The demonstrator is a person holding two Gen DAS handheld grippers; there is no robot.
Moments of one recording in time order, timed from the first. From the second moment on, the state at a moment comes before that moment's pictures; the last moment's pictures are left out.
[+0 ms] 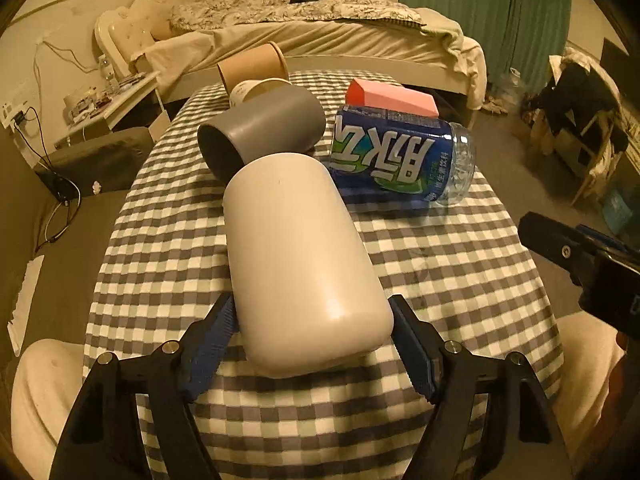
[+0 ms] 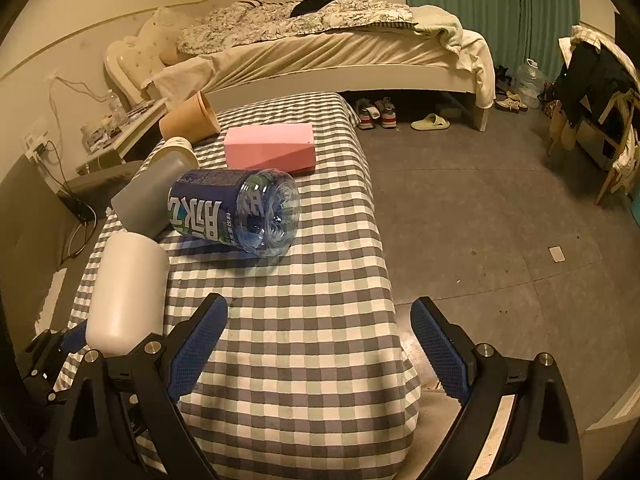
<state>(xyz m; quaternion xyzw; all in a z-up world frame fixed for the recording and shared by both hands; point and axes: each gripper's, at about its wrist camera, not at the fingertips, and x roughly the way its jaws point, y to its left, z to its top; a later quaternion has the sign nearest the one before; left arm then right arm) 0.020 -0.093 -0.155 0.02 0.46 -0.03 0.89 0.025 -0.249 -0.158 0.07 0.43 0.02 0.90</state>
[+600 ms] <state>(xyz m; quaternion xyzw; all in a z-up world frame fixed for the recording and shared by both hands) 0.013 -0.079 -0.110 0.04 0.45 -0.03 0.89 0.021 -0.242 -0.154 0.06 0.42 0.02 0.91</state>
